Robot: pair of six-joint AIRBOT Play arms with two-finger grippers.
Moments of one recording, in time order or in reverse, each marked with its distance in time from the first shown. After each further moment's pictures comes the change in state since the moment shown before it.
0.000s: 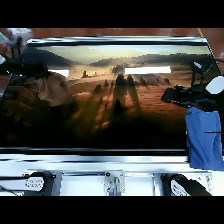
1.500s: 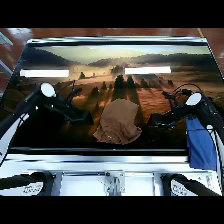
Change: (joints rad) left arm -0.334 0.047 -0.608 -0.216 -0.169 -0.007; right arm -0.008 -0.165 -0.275 0.261 0.117 -0.299
